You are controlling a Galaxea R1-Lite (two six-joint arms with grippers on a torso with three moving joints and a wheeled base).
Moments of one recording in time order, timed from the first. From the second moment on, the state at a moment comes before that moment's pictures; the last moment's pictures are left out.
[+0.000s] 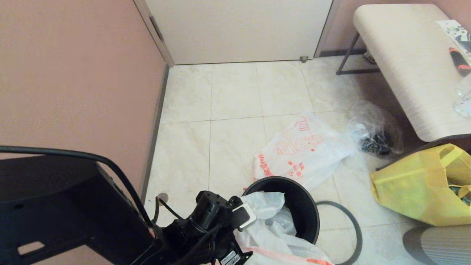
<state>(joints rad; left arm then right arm) -0.78 2.01 -0.60 -0.62 0.05 0.36 0.00 0.00 -0.03 0.05 -0.02 0.03</state>
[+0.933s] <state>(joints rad) -0.78 2.08 -0.65 -0.57 -0.05 0.50 0.00 0.00 -0.03 0.05 -0.02 0.03</state>
